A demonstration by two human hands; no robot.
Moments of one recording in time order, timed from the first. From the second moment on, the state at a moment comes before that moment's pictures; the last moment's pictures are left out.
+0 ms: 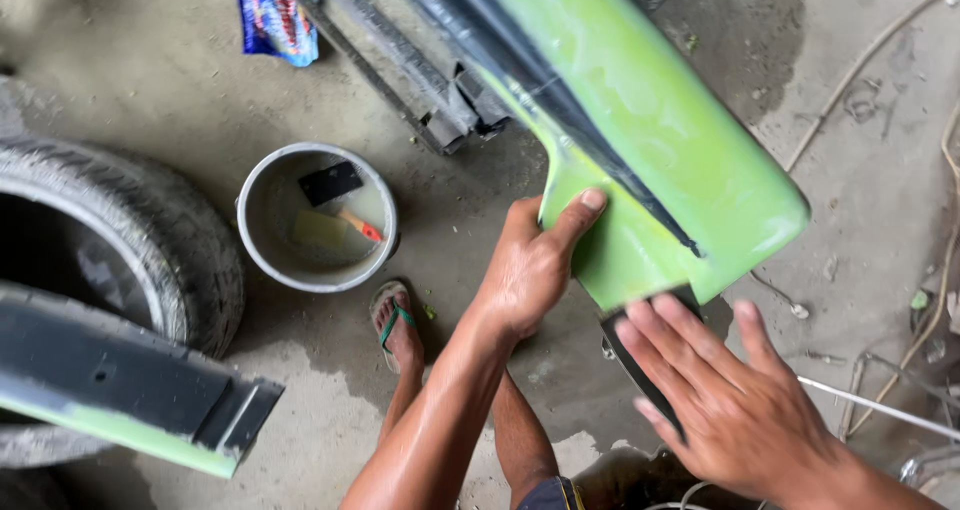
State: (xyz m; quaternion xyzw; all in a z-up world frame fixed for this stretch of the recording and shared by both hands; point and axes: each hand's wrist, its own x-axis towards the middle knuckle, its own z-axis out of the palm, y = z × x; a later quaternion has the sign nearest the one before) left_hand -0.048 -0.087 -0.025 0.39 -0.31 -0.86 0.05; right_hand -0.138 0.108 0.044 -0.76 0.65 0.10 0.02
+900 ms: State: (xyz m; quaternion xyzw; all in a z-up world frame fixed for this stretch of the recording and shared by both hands) left_hand -0.042 -0.084 -0.021 0.40 -0.29 -0.86 0.11; right_hand -0.172 0.023 0.054 -0.84 0.53 0.06 0.03
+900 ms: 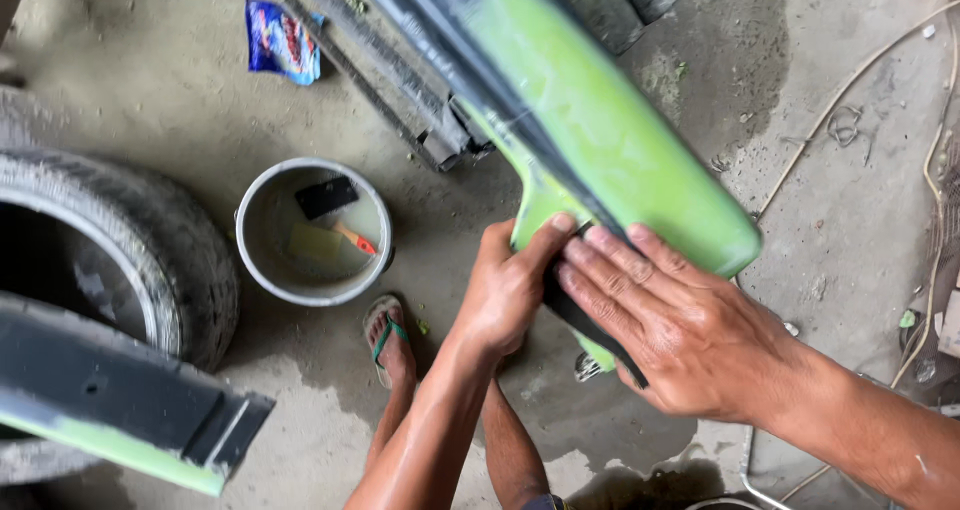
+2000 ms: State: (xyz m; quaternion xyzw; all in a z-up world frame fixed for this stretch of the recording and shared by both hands) left_hand -0.046 -0.094 -0.029 0.39 -0.29 -0.87 0.05; right_hand -0.150 0.104 0.048 -0.81 0.57 0.11 0.07
